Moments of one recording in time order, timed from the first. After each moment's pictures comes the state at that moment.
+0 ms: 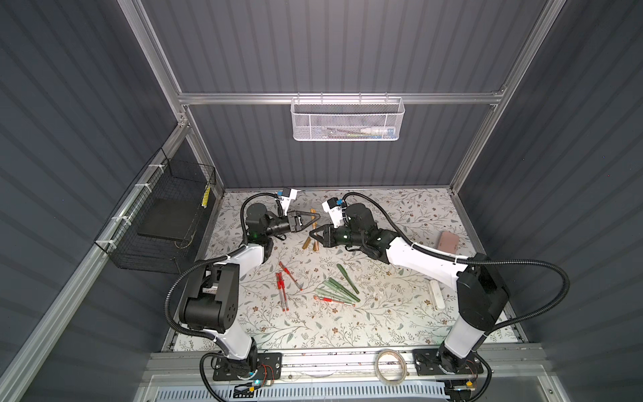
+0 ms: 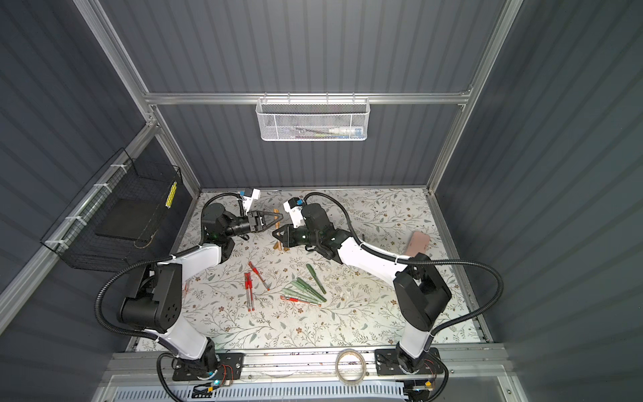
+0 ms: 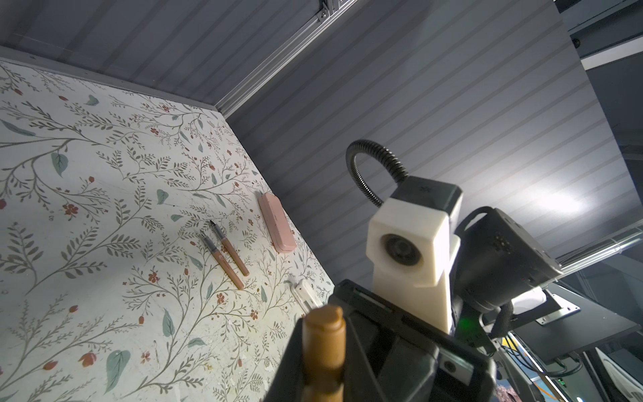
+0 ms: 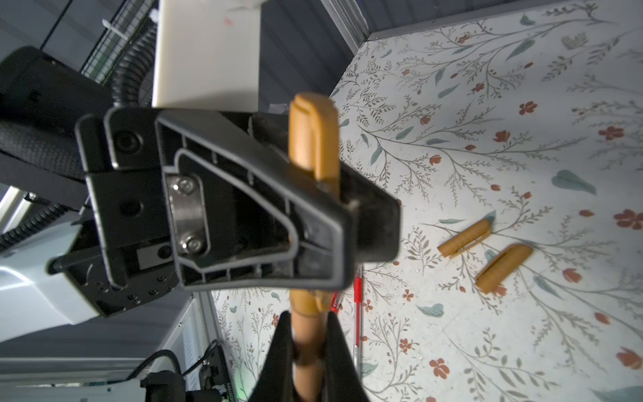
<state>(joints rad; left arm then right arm) -0.19 1.66 0.92 0.84 1.17 -1.01 0.77 1.73 1.28 0.05 -0.39 0.58</state>
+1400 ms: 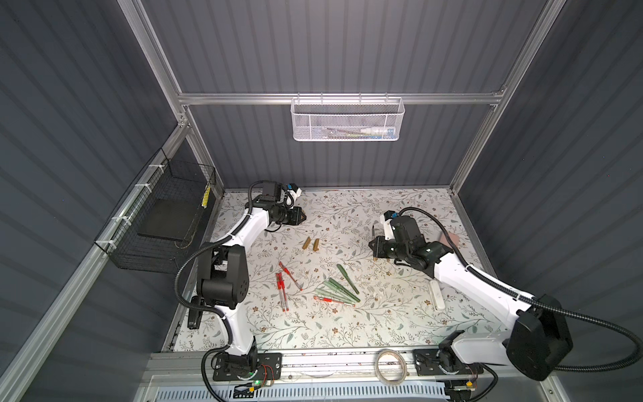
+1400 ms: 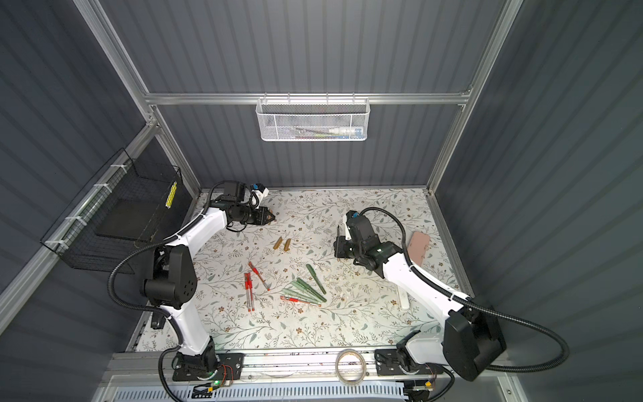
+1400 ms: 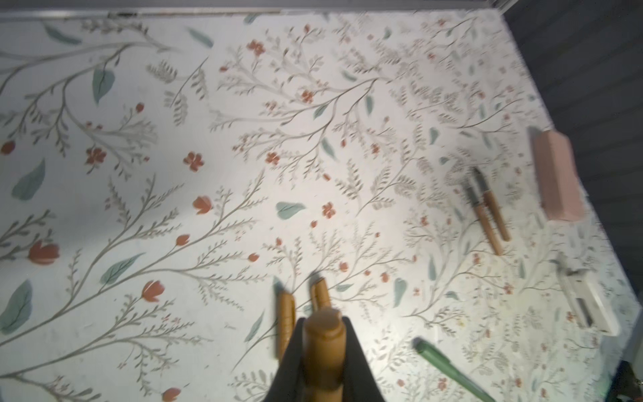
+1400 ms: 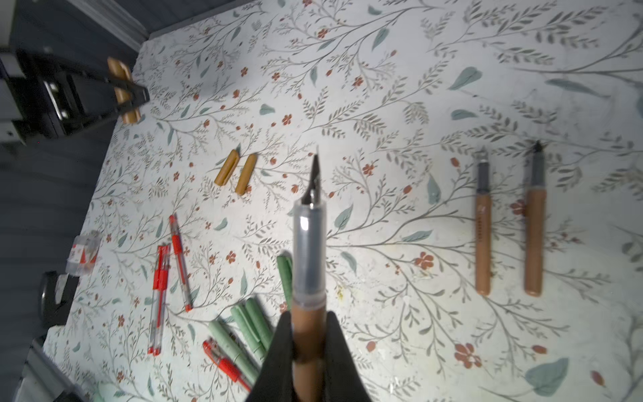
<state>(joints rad) -0.19 1.92 1.53 -0.57 0.46 0.02 0.53 1.35 0.99 -0.39 -0.07 0.50</state>
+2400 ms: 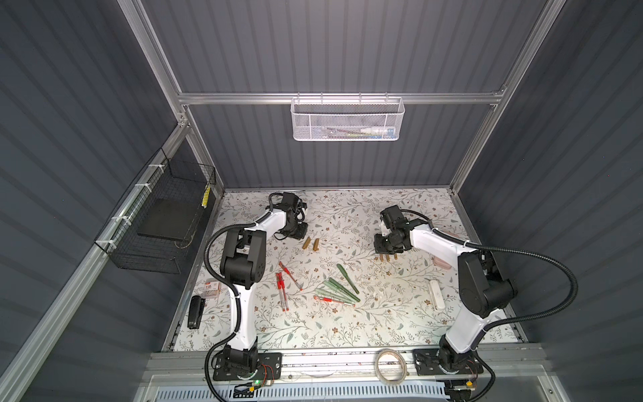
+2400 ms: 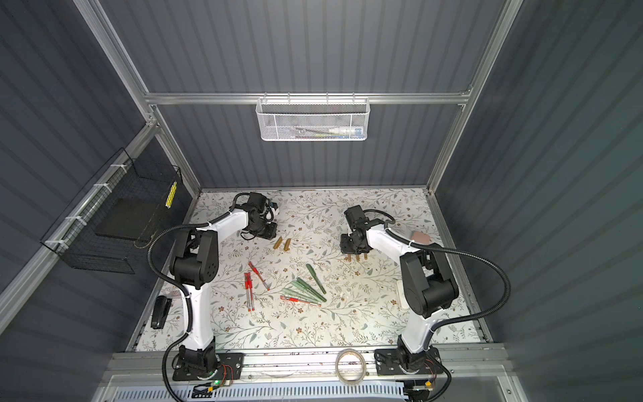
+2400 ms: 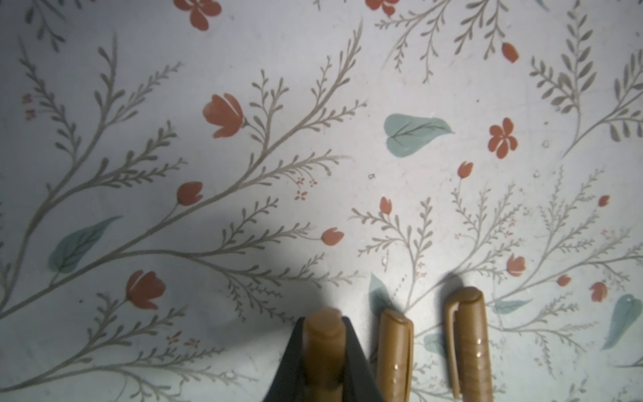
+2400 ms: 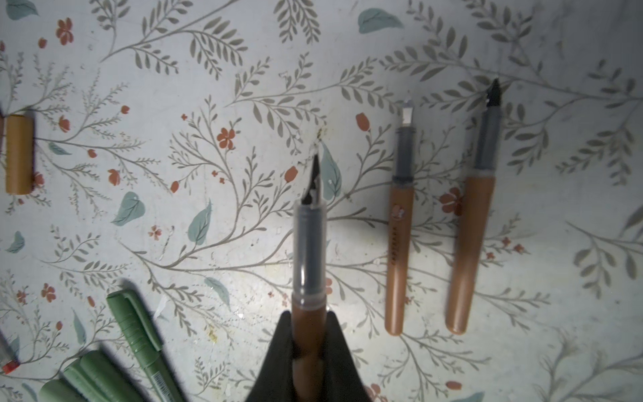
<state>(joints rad) -0.26 2.16 1.63 -0.66 0.18 0.10 0.39 1.80 1.22 -0.61 -0.07 0.36</state>
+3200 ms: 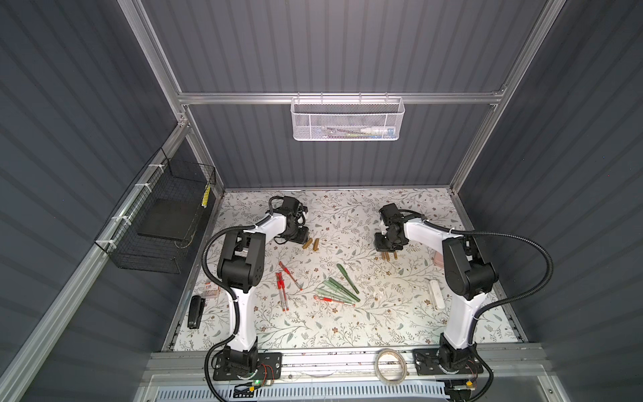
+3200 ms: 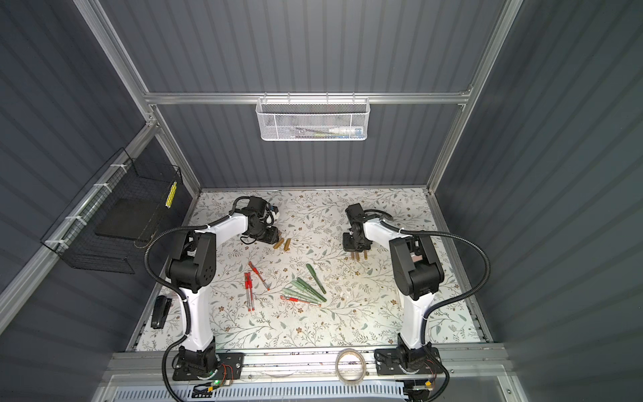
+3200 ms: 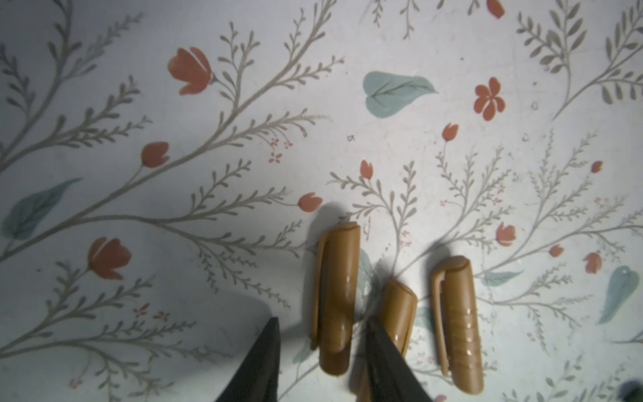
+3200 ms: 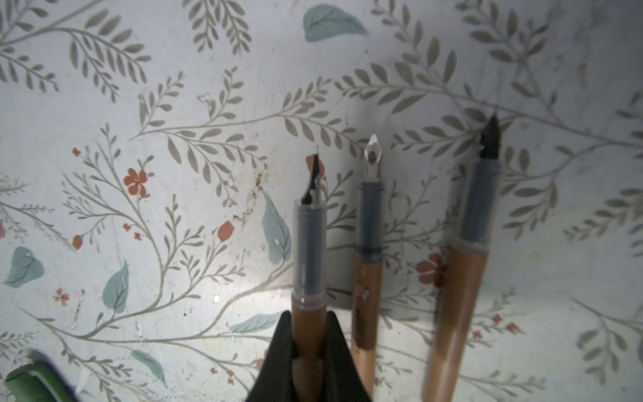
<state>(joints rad) -0.28 2.09 1.51 -0.61 0.19 0.09 0.34 1.96 1.33 -0.64 -0.05 0.31</state>
